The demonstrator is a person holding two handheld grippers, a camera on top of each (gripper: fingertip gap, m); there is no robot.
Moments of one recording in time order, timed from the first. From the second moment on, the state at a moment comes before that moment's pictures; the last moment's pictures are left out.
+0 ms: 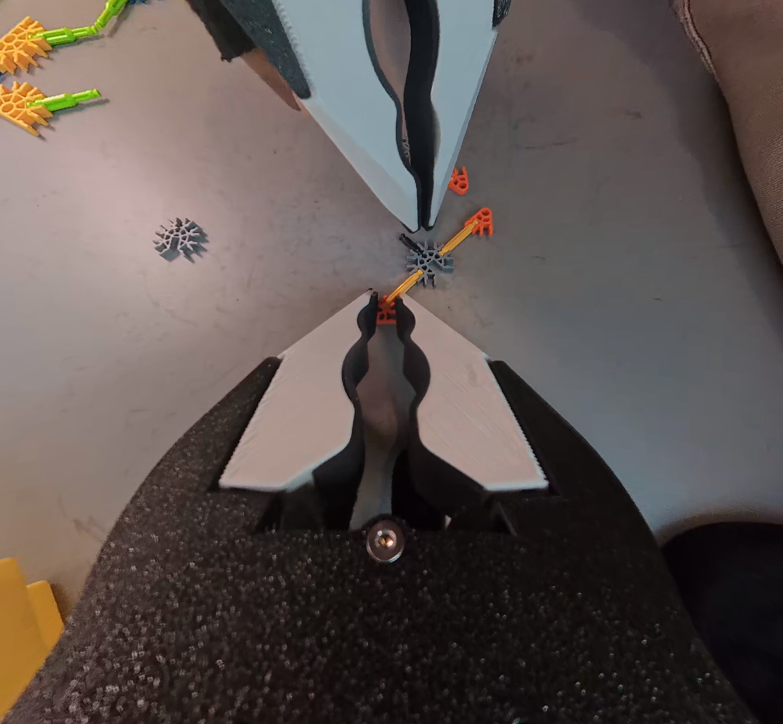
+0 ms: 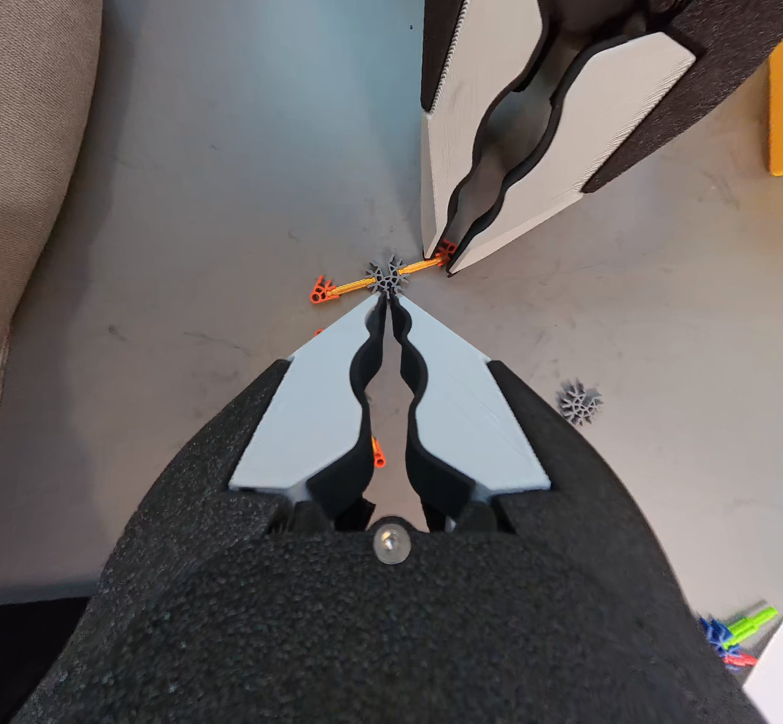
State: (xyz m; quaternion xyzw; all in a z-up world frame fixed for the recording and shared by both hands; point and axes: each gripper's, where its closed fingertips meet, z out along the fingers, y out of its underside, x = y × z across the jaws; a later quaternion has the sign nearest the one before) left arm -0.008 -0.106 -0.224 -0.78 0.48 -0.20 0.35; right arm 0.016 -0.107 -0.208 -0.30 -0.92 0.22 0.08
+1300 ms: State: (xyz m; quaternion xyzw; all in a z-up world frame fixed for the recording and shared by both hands) left arm -0.007 -0.115 -0.224 -0.91 0.26 -0.15 0.29; right arm 0.062 -0.072 -0.220 -0.42 -0.84 0.29 0.17
